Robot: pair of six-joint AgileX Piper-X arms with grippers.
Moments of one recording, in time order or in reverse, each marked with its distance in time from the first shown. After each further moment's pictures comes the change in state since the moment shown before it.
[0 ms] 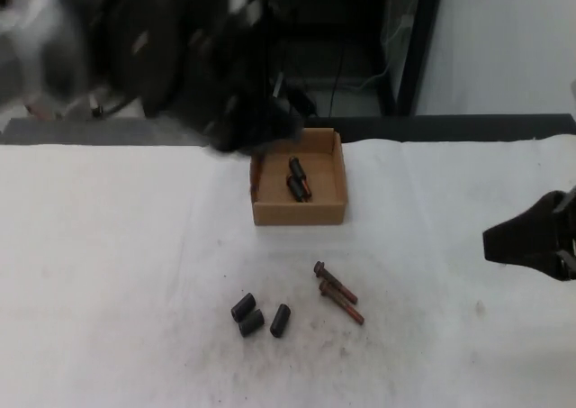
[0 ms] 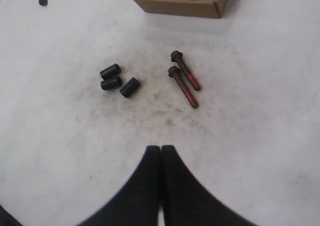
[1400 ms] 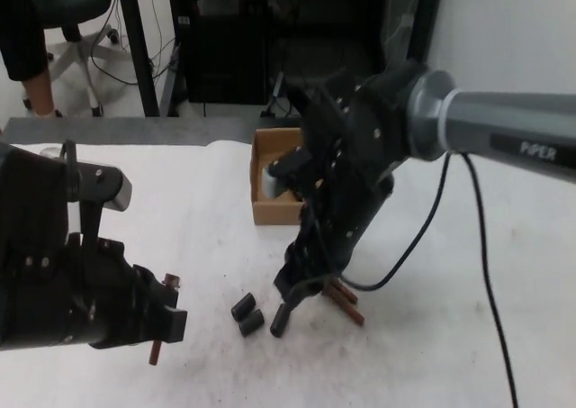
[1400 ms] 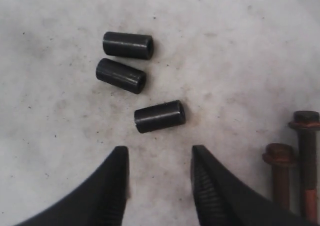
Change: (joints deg) left arm 6.6 -22.6 22.9 4.6 -1.1 8.9; right arm 27.7 57.4 -32.9 1.2 10.5 -13.2
